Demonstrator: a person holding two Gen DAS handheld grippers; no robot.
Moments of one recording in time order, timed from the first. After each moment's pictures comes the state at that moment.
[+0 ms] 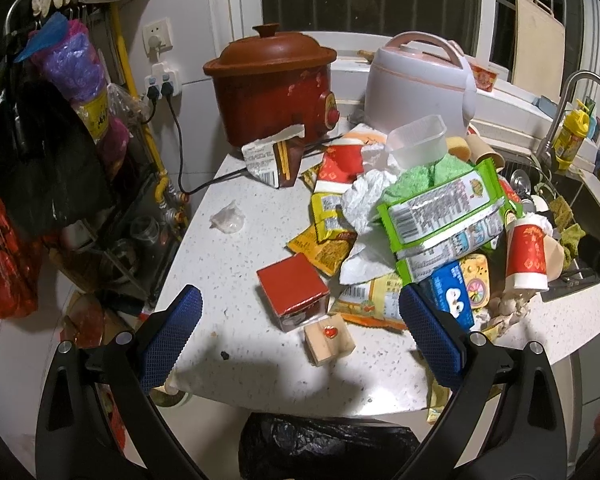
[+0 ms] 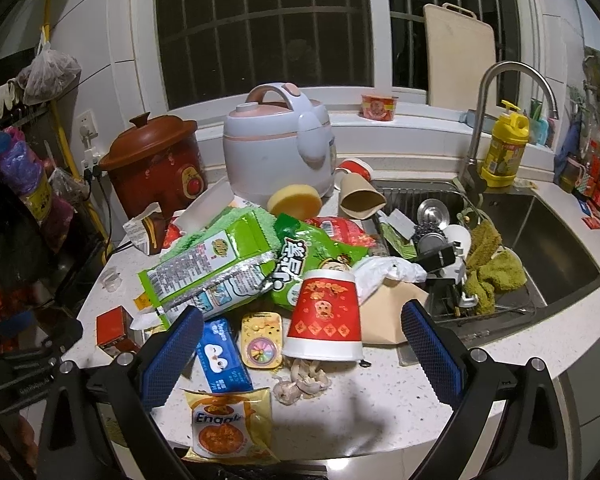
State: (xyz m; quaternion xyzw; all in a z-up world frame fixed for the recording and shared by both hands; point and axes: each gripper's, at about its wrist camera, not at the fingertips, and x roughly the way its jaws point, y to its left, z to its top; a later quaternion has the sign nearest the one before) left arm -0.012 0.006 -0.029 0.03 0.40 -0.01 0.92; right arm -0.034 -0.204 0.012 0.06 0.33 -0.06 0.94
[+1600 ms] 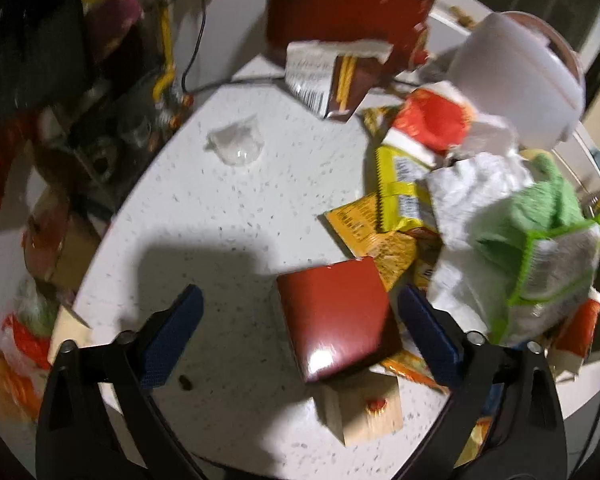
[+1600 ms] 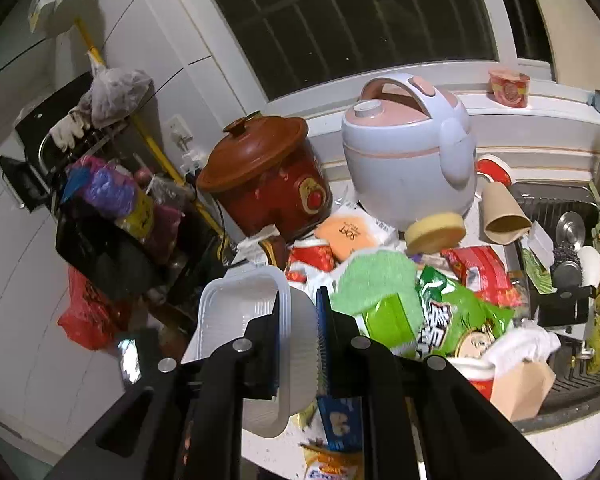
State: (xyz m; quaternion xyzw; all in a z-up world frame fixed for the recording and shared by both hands) left arm 0.088 0.057 -0.107 -0.12 0.51 0.03 0.85; right arm 0.063 -0.197 0.052 0.14 0.38 0.16 0.90
